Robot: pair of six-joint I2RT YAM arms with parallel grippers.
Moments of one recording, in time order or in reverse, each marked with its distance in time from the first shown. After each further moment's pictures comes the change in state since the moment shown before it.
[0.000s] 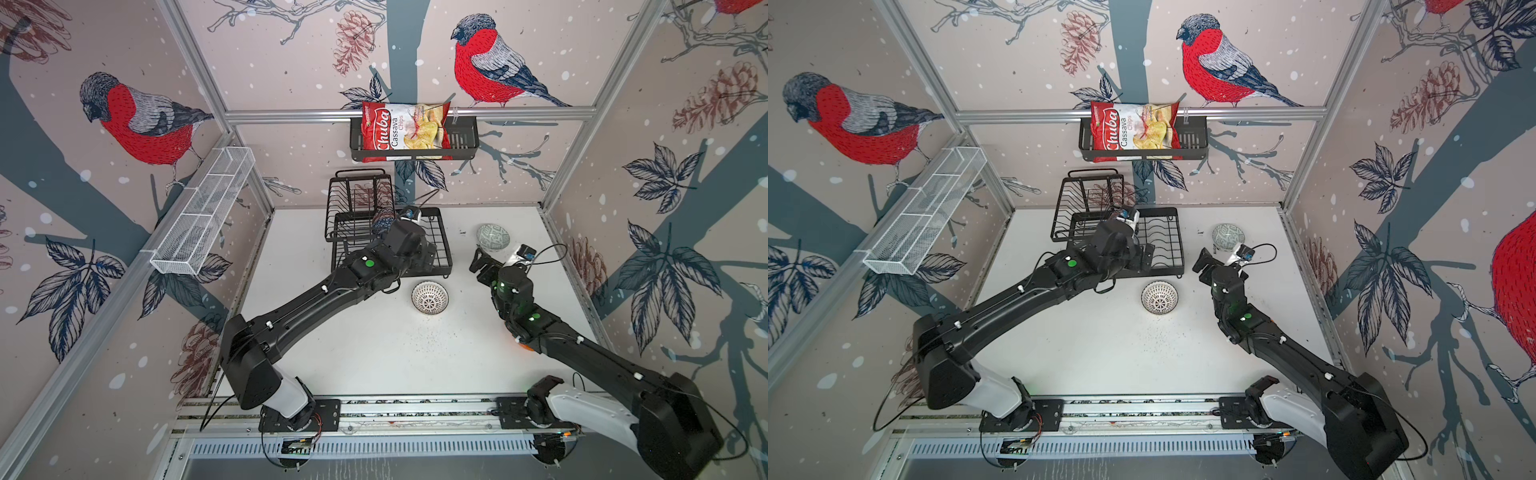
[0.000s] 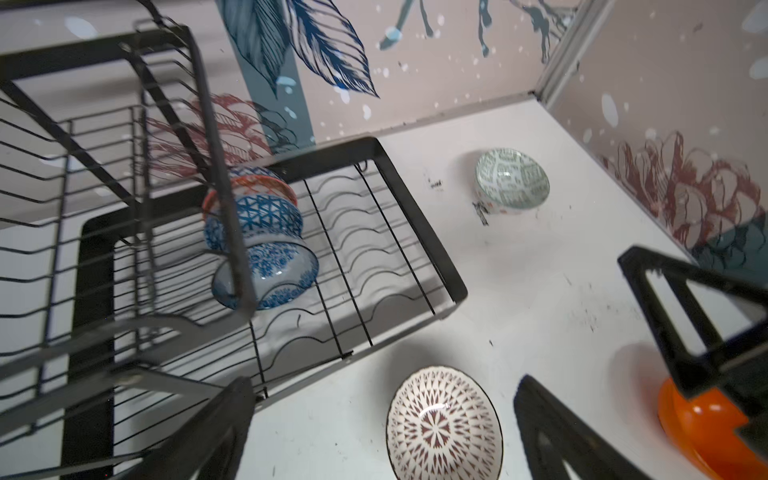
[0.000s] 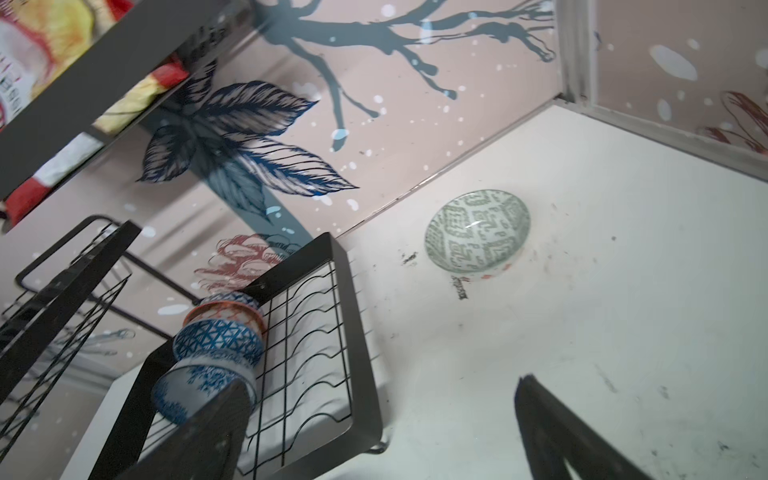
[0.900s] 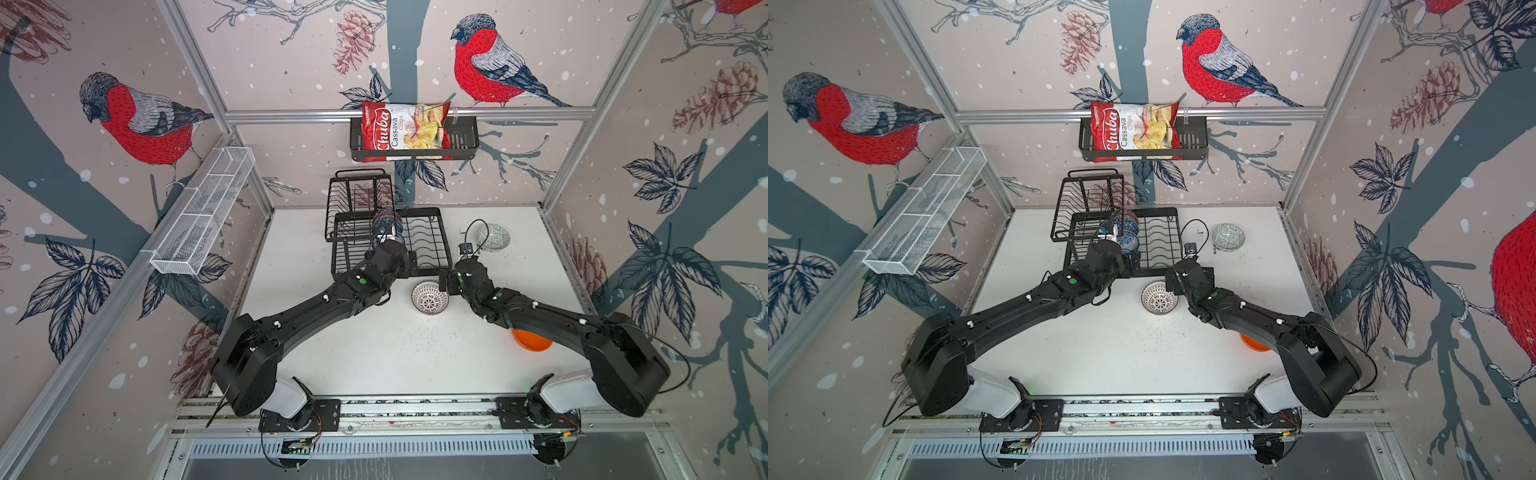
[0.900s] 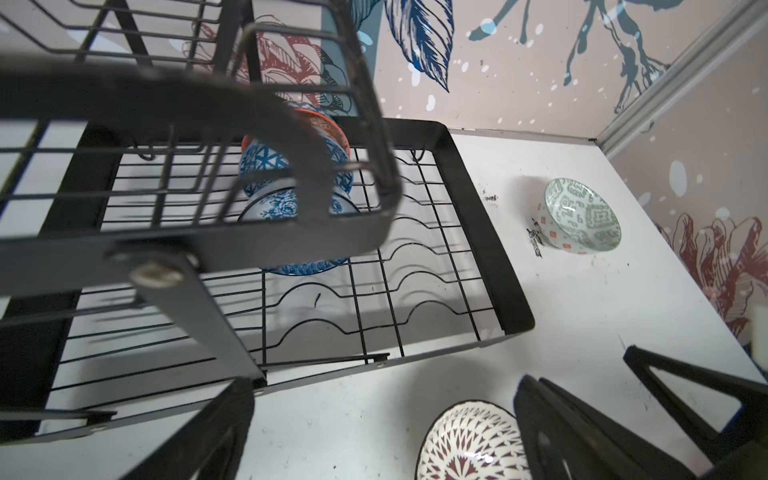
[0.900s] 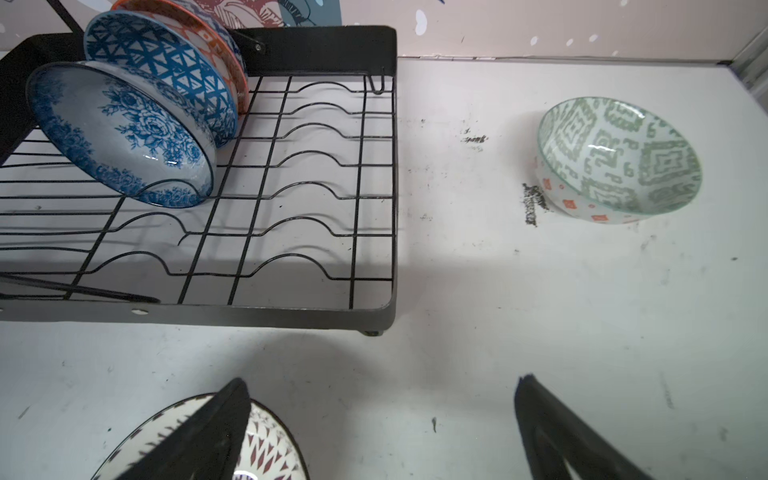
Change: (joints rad) left arm 0.073 -0.024 -0.365 0.323 -0.021 -0.230; right arm 0.071 0.362 0.164 -0.193 -0.191 -0.276
